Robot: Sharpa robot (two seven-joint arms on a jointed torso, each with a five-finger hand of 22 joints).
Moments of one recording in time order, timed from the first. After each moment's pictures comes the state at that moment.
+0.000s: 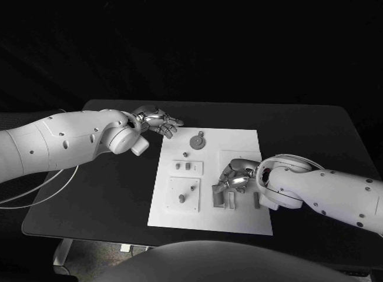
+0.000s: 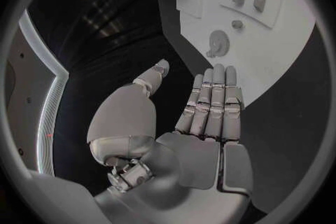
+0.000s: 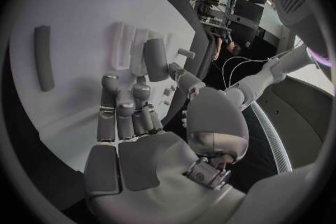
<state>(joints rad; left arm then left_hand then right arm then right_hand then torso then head) 1.21 -0.85 -0.16 1.31 -0.43 -0.18 -0.02 0.97 -0.17 0.47 -0.13 0.06 0.81 0.20 0.30 0.44 1.06 0.17 0.07 0.18 0.86 0.11 0.67 0.39 0.04 0.90 0.02 0.07 1.05 1.14 -0.61 -0.25 1.46 -1.03 -0.03 -0.30 0.88 -0.17 0.57 -0.19 0.09 0.85 0.16 0.26 0.51 0.96 0.06 1.27 0.99 1.04 -0.04 1.59 0.82 0.25 0.96 0.05 0.96 1.31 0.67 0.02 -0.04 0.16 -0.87</state>
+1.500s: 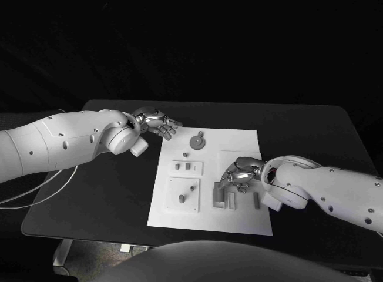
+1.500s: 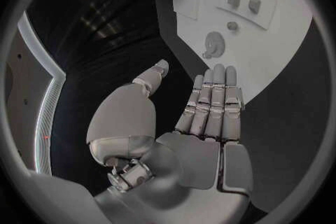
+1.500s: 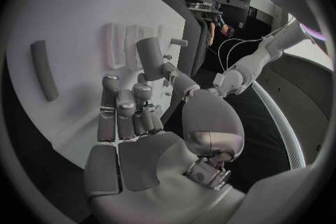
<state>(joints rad) 1.21 -0.85 -0.16 1.31 -0.45 -0.17 -0.05 0.98 -0.18 0.48 -0.11 0.06 0.79 0.20 0.30 0.44 1.05 0.18 0.07 0.17 0.86 0.11 0.66 0.39 0.04 0.90 0.02 0.07 1.05 1.14 -0.64 -0.25 1.46 -0.85 -0.06 -0.28 0.89 0.01 0.61 -0.30 0.09 0.92 0.11 0.29 0.51 0.98 0.02 1.27 0.97 1.05 -0.08 1.60 0.81 0.25 0.96 0.04 0.96 1.31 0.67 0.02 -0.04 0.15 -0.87</state>
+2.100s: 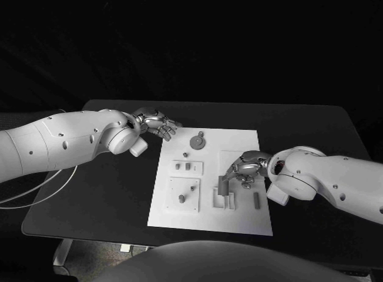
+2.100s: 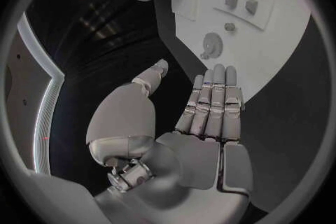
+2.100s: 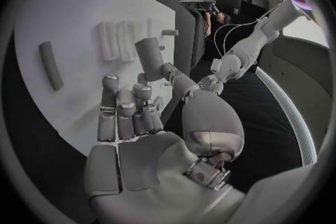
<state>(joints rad) 1.21 -0.86 -0.16 1.31 -0.45 -0.17 -0.07 0.98 -0.19 0.48 -0.10 0.06 0.79 0.20 0.30 0.44 1.04 0.18 0.07 0.17 0.86 0.11 0.66 0.40 0.04 0.90 0.02 0.07 1.05 1.20 -0.67 -0.24 1.49 -0.71 -0.03 -0.34 0.88 0.02 0.62 -0.30 0.09 0.92 0.11 0.29 0.51 0.99 0.01 1.27 0.96 1.06 -0.08 1.60 0.80 0.25 0.96 0.04 0.96 1.31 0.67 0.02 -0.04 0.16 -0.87</state>
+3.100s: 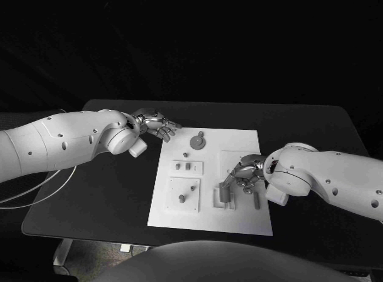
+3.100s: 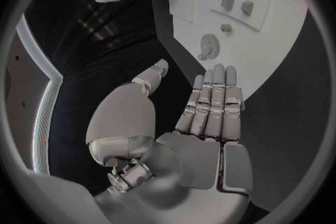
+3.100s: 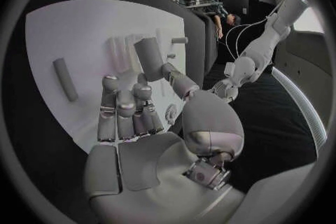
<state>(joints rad) 1.21 -0.86 -0.16 1.32 -0.47 -0.16 -0.08 0.98 -0.20 0.48 -0.09 0.06 0.79 0.20 0.30 0.44 1.04 0.18 0.07 0.17 0.86 0.11 0.66 0.40 0.04 0.90 0.02 0.07 1.05 1.22 -0.63 -0.25 1.47 -0.67 0.02 -0.52 0.88 0.02 0.62 -0.31 0.09 0.92 0.11 0.29 0.51 0.99 0.01 1.27 0.96 1.05 -0.08 1.60 0.80 0.25 0.95 0.04 0.97 1.31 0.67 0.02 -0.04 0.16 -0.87</state>
